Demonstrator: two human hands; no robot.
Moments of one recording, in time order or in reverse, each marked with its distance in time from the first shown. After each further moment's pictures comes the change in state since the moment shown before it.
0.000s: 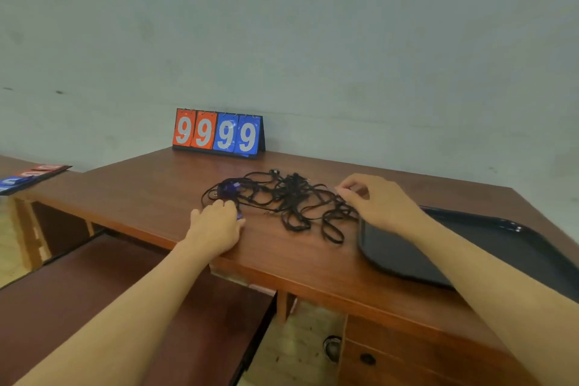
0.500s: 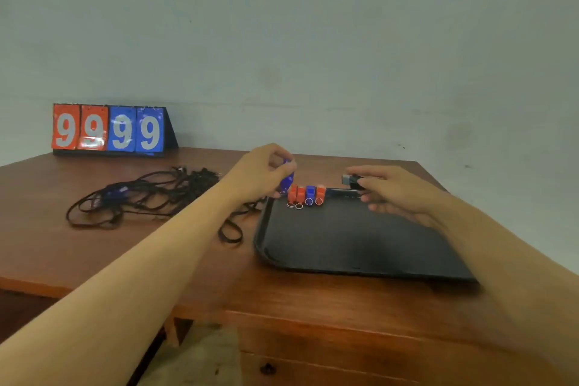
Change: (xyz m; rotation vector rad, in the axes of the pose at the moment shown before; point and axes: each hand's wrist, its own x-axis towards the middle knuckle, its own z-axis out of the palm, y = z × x) left_hand 0.027 0.242 -0.036 -0.809 -0.120 0.484; right_hand -0.048 0.164 -0.085 0.535 0.001 0.457
